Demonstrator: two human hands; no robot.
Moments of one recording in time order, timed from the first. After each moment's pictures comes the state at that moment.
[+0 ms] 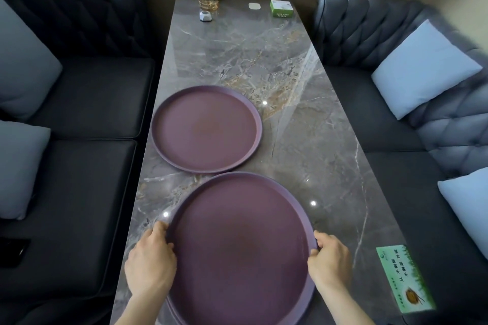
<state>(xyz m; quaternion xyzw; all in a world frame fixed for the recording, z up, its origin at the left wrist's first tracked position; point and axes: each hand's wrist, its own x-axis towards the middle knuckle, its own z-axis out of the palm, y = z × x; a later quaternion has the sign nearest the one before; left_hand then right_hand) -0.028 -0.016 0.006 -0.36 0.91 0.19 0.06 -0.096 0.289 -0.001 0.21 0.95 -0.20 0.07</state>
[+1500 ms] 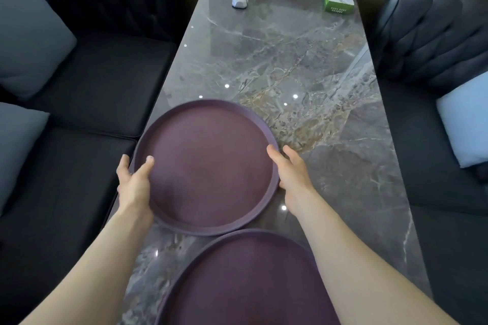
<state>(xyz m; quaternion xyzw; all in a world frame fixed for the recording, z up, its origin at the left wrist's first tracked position) -0.277 -0.102 -0.006 -0.55 0.50 0.65 -0.14 -0.421 0.138 0.029 0.16 0.71 -0.61 0.30</state>
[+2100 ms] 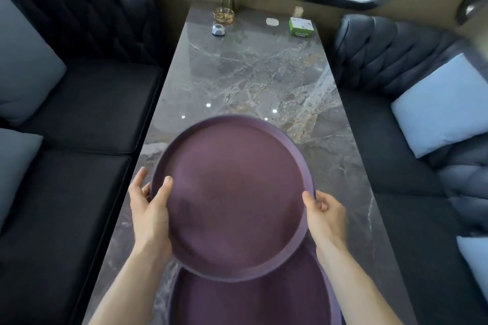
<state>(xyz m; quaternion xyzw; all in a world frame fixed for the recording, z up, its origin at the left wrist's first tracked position) -0.214 -0.028 0.065 -0.41 0.53 0.71 -0.21 -0.299 0.227 0.093 0.24 0.83 -0.49 0.07</state>
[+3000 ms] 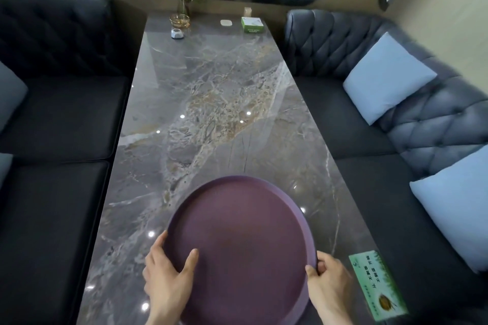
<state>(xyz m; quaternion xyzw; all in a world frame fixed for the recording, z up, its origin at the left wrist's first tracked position) -0.054 0.065 0.005 -0.40 0.78 0.48 0.01 -0.094 0.340 0.016 0.28 0.92 -0.25 0.06</state>
